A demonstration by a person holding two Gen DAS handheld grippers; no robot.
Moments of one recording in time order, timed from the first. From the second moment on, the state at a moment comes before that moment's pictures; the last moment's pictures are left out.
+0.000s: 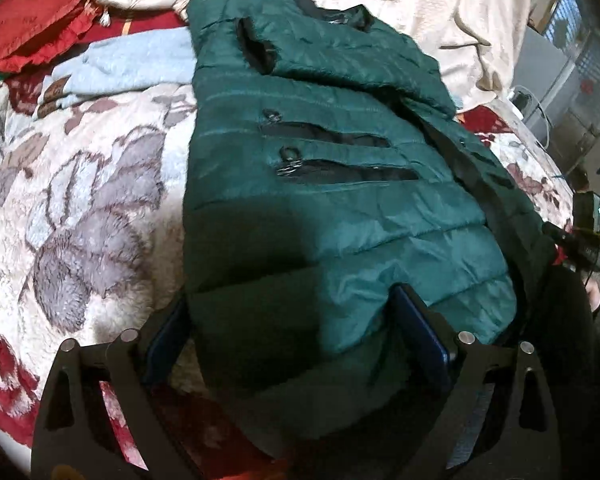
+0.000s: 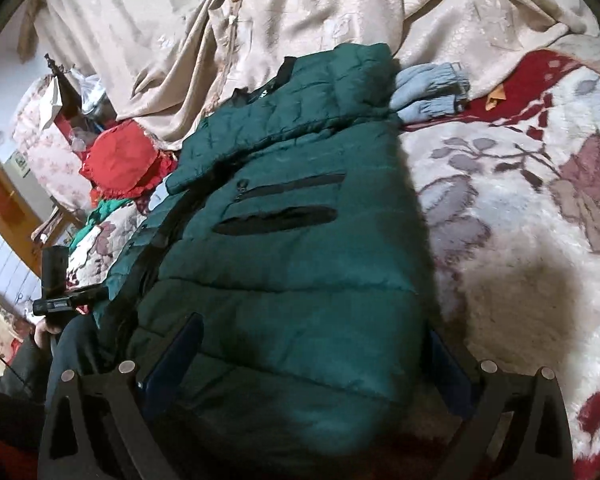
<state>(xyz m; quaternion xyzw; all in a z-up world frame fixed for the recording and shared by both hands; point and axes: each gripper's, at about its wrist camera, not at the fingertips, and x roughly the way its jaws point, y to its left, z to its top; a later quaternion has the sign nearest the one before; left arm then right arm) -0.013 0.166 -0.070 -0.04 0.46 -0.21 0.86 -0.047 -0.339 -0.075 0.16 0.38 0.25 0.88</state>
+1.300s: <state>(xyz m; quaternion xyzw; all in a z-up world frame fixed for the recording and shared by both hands) -0.033 0.191 -0.008 -0.13 0.37 -0.16 0.91 -0.067 -0.307 -0.002 0.10 0.32 0.25 0.91</state>
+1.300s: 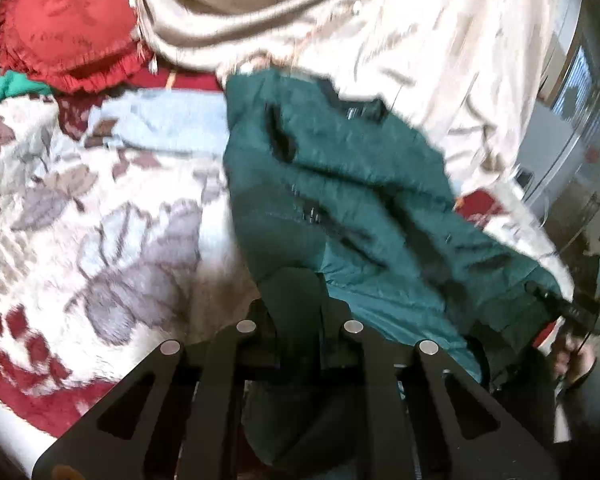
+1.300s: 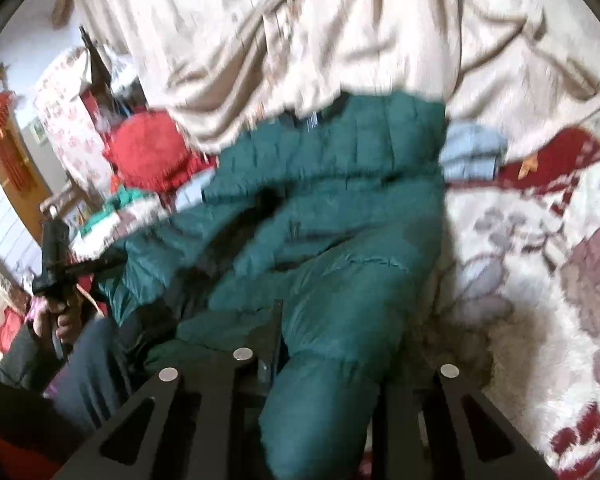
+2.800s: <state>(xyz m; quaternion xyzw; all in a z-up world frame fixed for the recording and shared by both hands) -0.073 0.209 -0.050 -0.18 0.48 -0.13 0.85 -0.104 -0.319 -0.043 0.23 0.43 0.23 0.84</state>
